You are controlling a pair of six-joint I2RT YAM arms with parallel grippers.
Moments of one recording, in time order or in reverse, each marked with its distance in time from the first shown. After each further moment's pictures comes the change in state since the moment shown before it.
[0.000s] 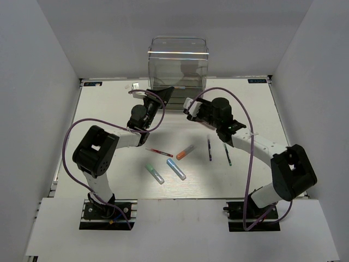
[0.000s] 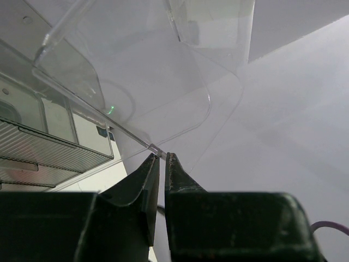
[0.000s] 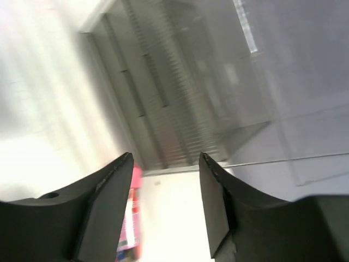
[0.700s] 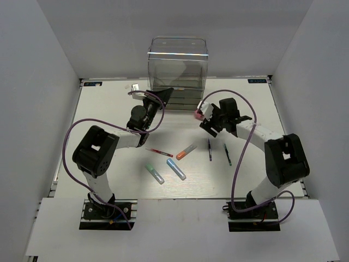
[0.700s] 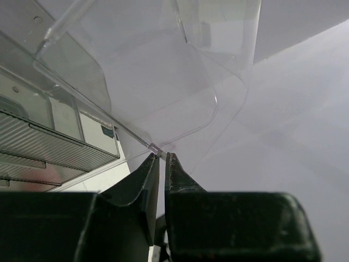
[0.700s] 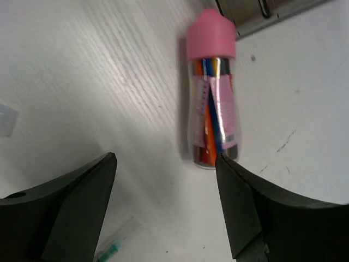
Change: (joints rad) left arm 0.000 0.000 -0.015 0.000 -0.001 0.000; right arm -0.196 0.100 0.055 -0.491 -0.109 0.130
